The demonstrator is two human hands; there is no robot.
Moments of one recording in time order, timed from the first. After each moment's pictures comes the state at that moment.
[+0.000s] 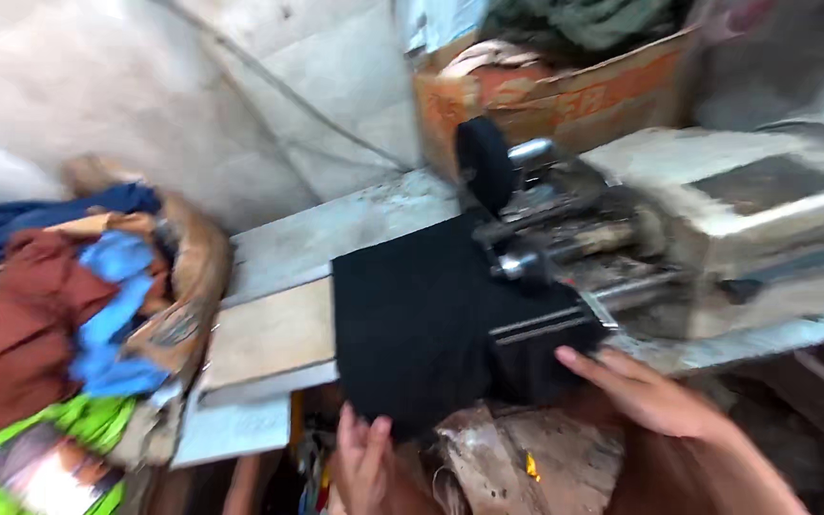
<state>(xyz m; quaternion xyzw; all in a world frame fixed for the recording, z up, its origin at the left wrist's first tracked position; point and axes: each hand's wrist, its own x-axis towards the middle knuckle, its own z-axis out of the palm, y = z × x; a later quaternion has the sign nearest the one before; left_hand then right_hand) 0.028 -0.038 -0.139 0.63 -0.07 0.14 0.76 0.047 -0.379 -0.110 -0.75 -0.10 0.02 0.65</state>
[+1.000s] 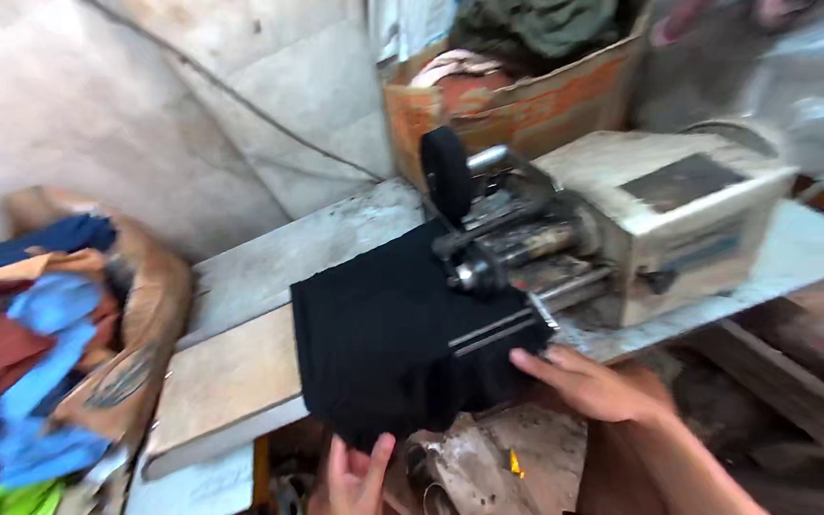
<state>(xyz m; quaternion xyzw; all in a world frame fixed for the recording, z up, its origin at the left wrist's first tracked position) 0.035 -0.058 -0.135 0.66 -0.07 0.12 0.74 0.050 -0.385 -0.104 -0.75 -0.09 0.05 0.65</state>
